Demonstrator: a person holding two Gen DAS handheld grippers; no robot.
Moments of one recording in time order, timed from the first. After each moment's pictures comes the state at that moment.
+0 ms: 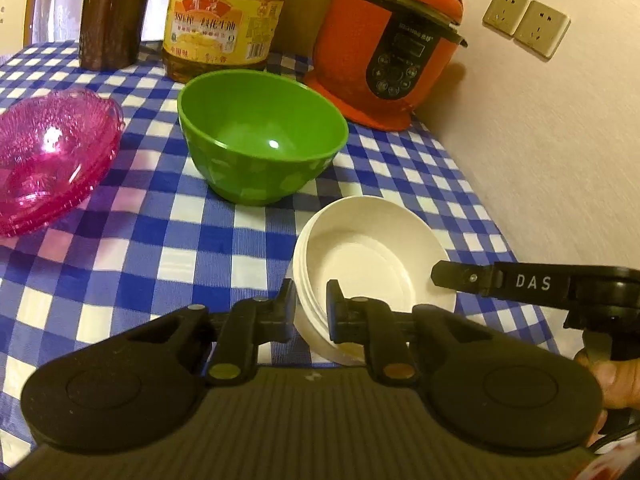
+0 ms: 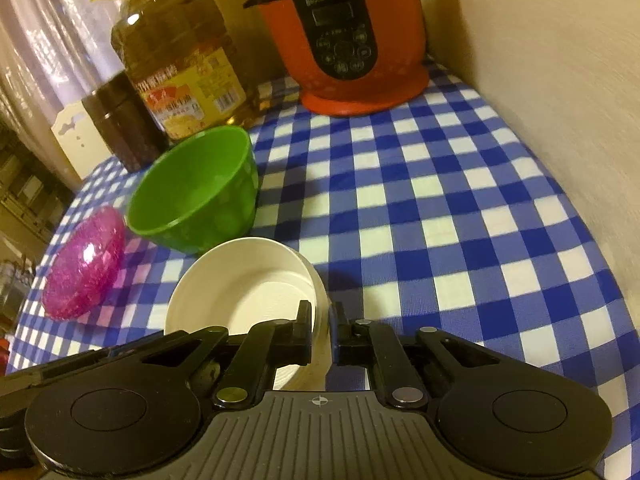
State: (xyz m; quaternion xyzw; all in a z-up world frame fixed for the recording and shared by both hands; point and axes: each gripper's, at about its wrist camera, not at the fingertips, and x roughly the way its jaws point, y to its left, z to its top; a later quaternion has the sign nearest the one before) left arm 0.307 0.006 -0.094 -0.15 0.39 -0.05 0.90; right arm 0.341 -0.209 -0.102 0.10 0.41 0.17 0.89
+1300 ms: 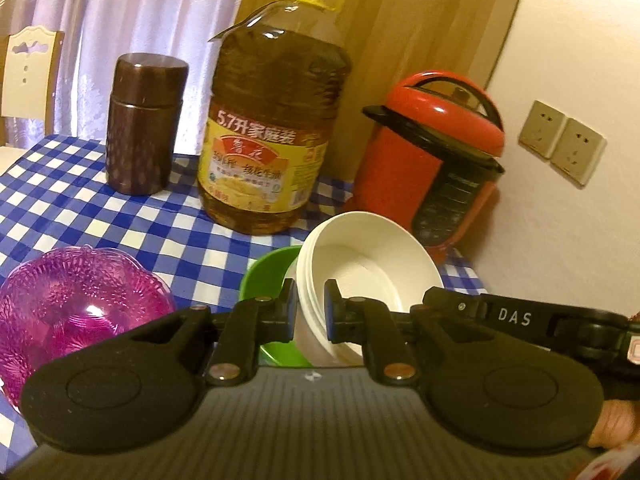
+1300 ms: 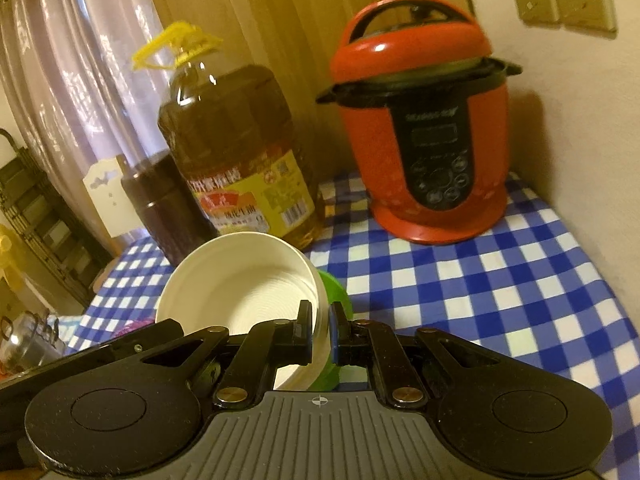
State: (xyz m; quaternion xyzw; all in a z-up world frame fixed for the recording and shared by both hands) left arm 0.373 0.073 -0.034 -0.16 0.29 -0.01 0.94; right arm 0.411 -0.137 -0.047 0.11 0.31 0.21 0.92
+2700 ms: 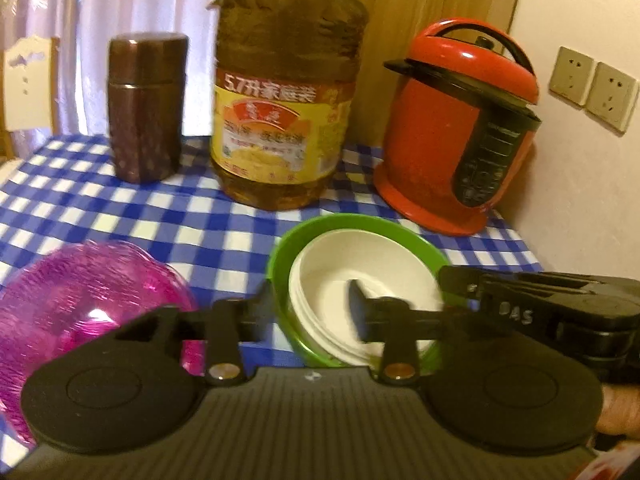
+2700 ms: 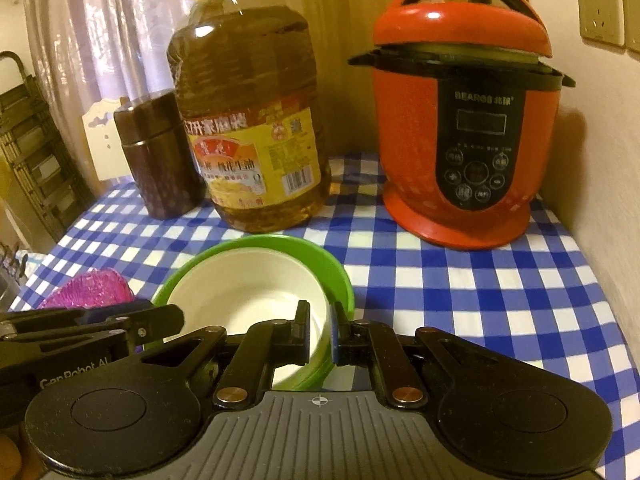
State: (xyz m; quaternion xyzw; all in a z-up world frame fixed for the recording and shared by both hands) left arm 0.398 0.073 -0.066 -0.10 0.32 0.01 0.94; right arm 0.433 -0.107 -0.081 0.01 0.31 0.22 0.92
